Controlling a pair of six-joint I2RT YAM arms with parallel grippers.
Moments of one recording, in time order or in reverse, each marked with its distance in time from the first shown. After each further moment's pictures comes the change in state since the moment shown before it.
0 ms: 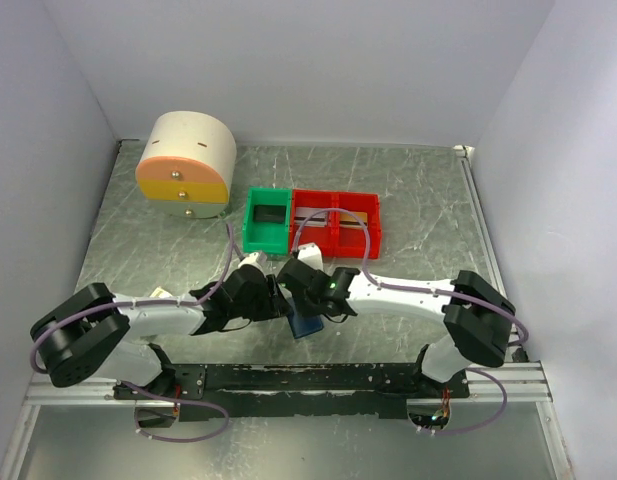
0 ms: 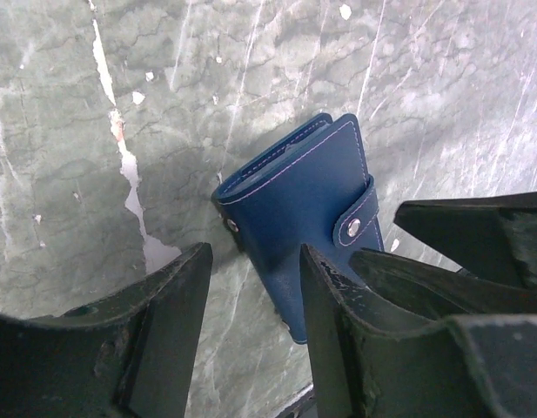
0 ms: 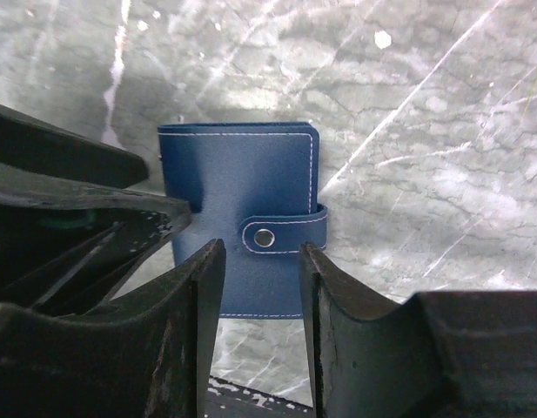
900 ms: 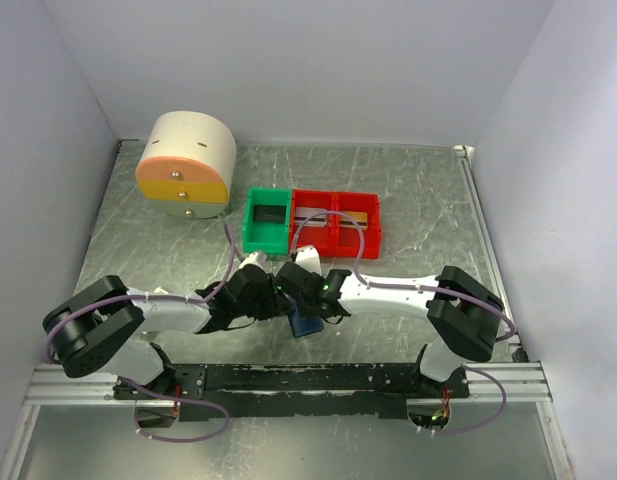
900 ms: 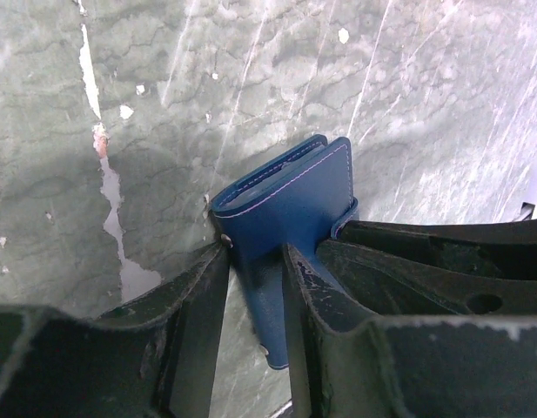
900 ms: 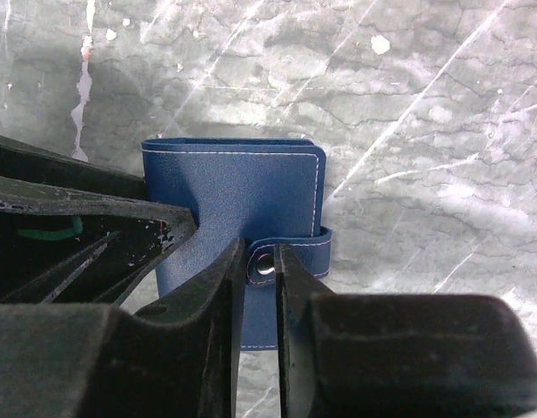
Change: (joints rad) left arm 0.001 0.080 -0.004 0.105 0.011 -0.108; right arm 0.000 0.058 -0.001 0.043 0.034 0.013
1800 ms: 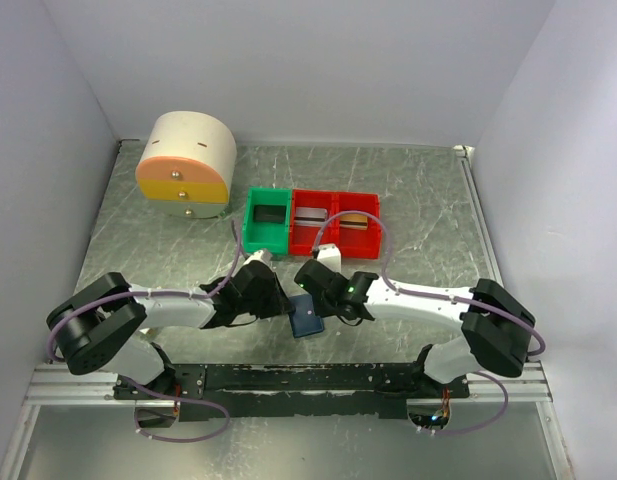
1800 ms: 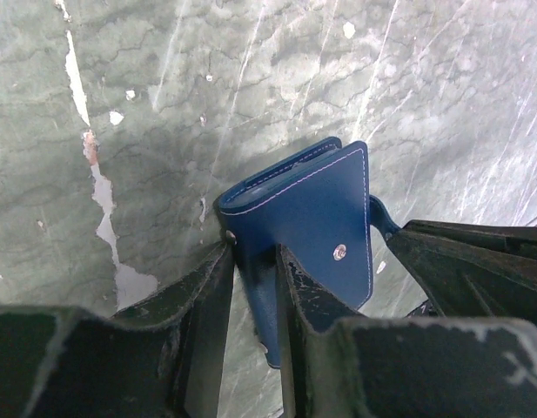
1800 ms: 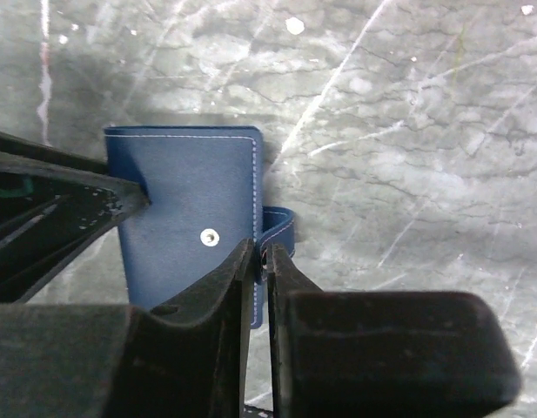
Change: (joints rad) left arm 0.000 0.023 0.064 -0.096 -0.002 0.032; right arm -0.058 -0.193 -0.137 0.027 -0.013 0.027
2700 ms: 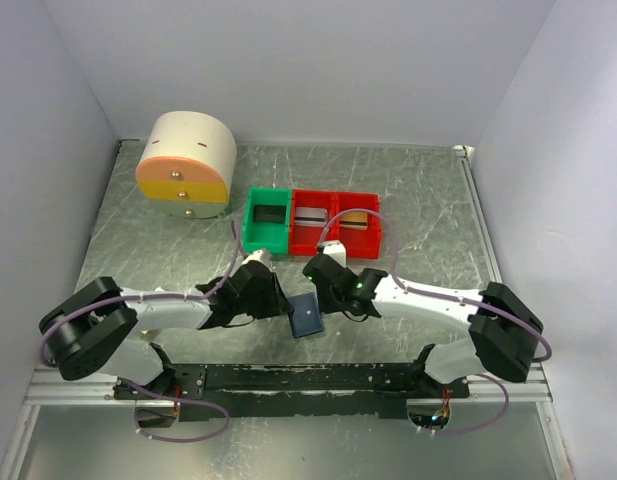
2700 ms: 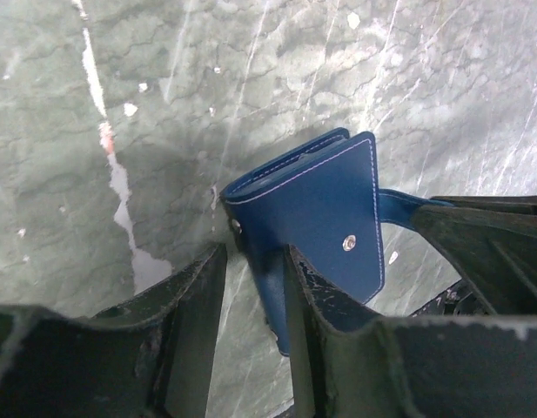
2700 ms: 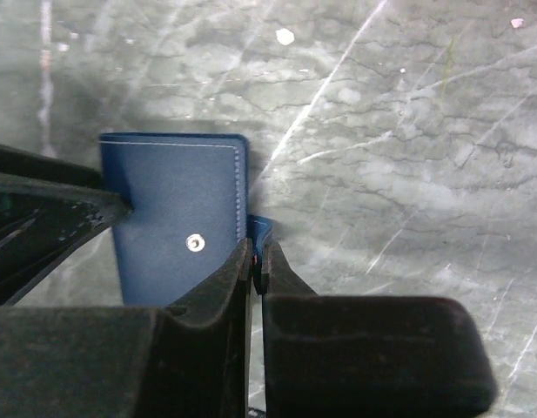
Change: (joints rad) left arm -0.001 -0.024 0.012 -0.050 -0.005 0.044; right arm -0.058 -0.009 -0.017 0.008 -0.046 -0.055
